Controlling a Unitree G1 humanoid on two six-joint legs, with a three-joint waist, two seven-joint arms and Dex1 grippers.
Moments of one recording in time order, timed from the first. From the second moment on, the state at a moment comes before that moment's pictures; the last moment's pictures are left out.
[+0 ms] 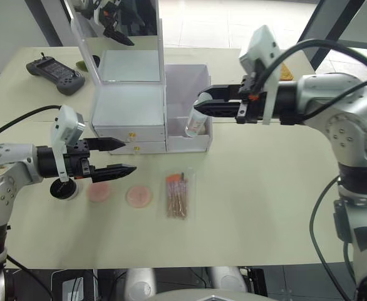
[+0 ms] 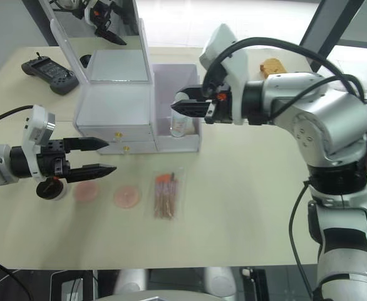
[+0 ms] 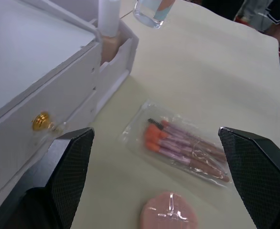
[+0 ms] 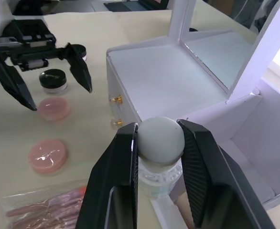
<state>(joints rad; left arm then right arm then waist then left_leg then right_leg) -0.26 0.95 0.27 -0.31 -0.71 0.82 -1.10 -0.98 -0.68 0.19 -0.19 0.62 0.88 0.84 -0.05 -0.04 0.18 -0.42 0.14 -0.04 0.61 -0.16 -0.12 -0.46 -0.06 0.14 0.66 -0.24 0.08</state>
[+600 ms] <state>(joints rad) -0.06 0.95 0.45 -0.50 -0.84 0.88 -0.97 -1.12 -0.43 0.32 0.34 0.27 0.59 0.99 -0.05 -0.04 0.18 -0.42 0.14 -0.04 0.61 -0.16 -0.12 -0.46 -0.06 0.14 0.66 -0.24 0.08</state>
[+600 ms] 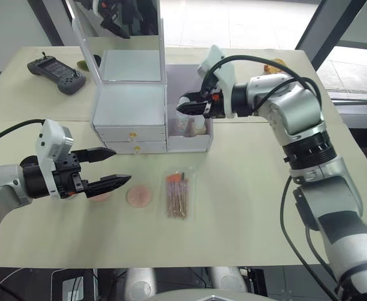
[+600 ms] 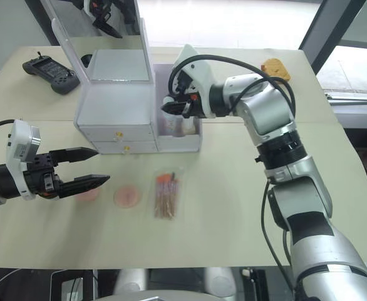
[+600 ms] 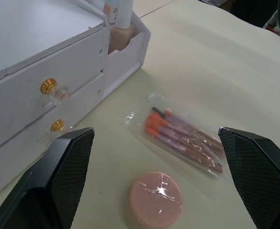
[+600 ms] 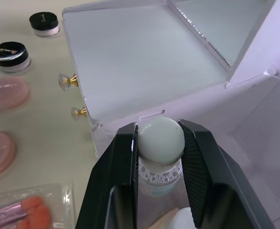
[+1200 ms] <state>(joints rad) -0.07 0.97 0.45 -0.45 -0.84 0.85 -0.99 -1.19 -0.43 0.25 0.47 0.22 0.56 1.10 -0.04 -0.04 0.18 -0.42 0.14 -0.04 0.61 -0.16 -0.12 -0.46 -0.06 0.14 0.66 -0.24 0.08</state>
